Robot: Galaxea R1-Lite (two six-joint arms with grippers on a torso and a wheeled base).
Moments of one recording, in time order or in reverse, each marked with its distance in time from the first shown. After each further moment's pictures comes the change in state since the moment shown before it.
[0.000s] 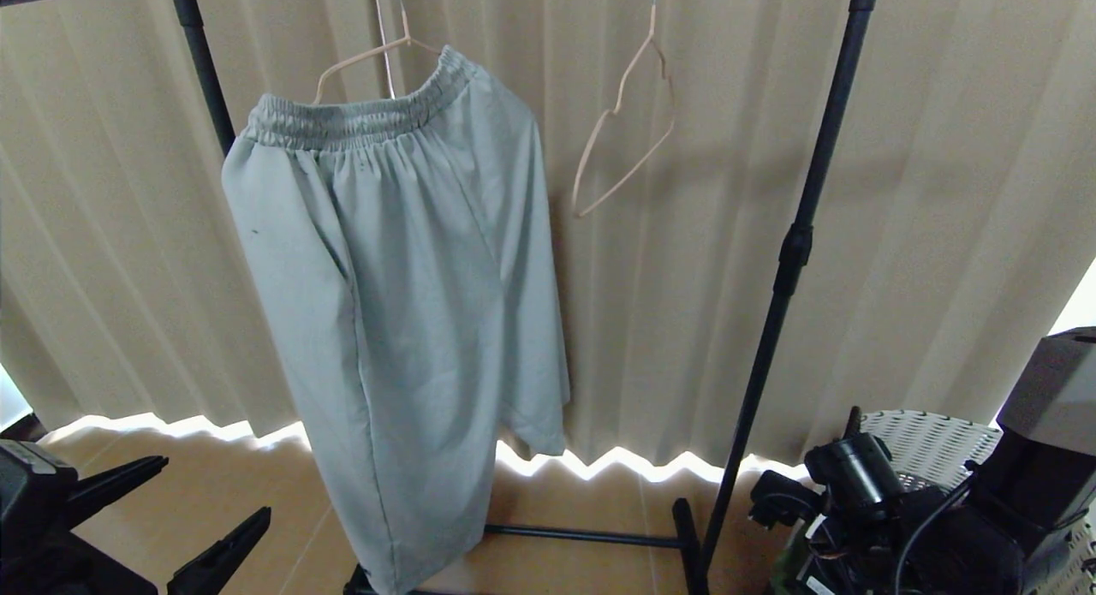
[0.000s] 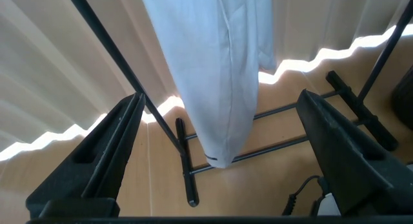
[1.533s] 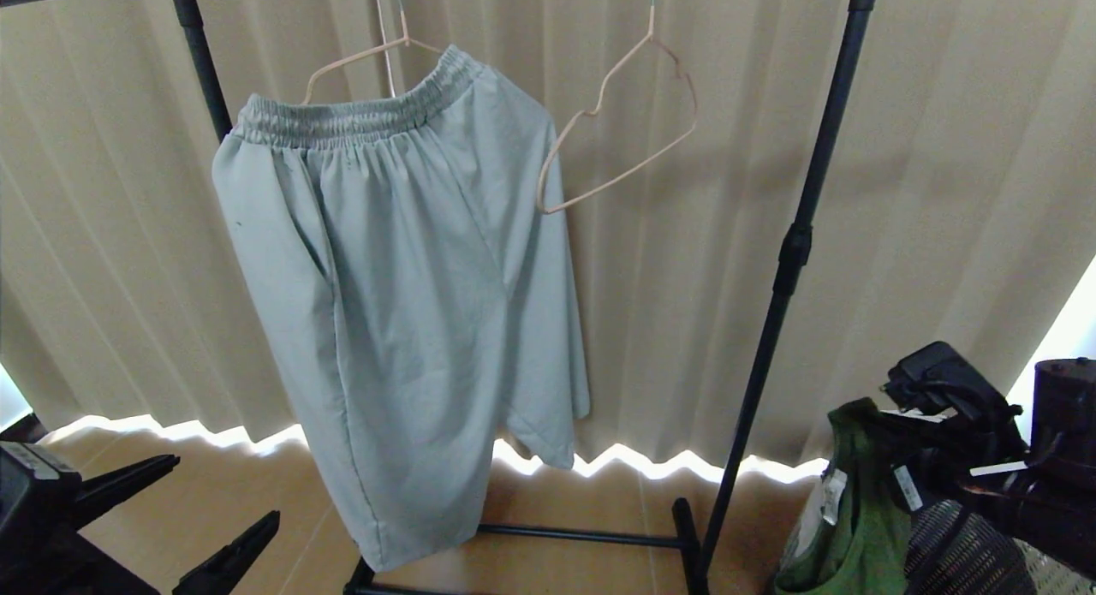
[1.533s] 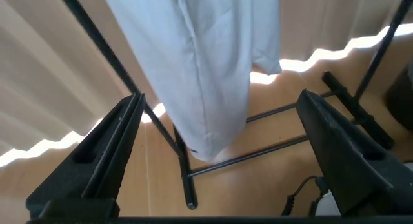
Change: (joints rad) left arm -0.043 -0.004 -0.002 -0.003 -0.002 -0.001; right arm -0.061 -0.589 0.116 -0.209 0.018 0.164
